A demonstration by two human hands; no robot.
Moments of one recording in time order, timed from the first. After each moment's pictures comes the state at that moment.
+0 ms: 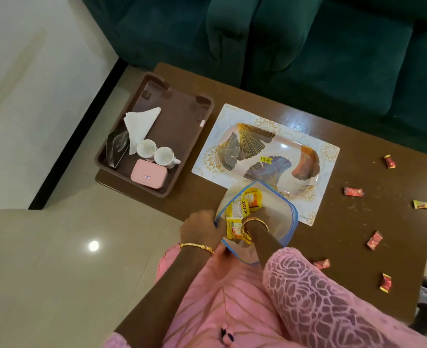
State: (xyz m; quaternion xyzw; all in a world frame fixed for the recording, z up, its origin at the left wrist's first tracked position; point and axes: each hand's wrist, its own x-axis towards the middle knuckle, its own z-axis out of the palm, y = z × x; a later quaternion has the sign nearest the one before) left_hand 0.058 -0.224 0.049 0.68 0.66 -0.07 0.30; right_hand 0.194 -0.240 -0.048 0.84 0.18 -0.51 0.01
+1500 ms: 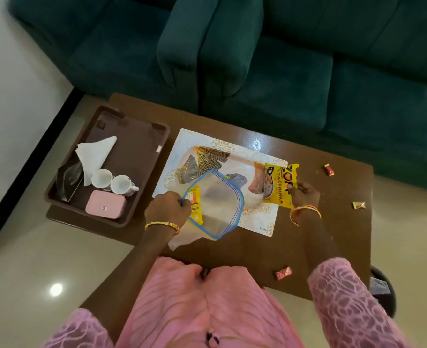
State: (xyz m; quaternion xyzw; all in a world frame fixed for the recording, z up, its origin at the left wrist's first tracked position) left_hand 0.110 -0.152 0.068 0.72 0.64 -0.03 0.28; right_hand 0.399 -0.247 0.023 0.85 0.07 -0.28 -0.43
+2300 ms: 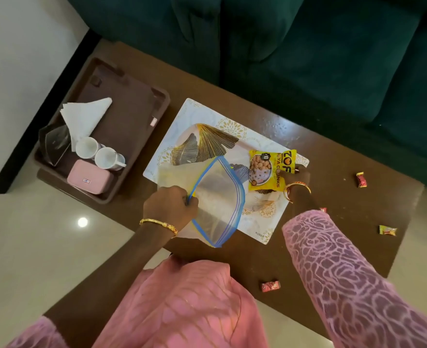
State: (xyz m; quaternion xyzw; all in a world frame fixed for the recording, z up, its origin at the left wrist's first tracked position) left_hand 0.181 -0.151 0.033 0.70 0.66 -0.12 0.25; right_hand 0.483 -0.159 -0.132 0.87 0.08 -0.41 -0.28
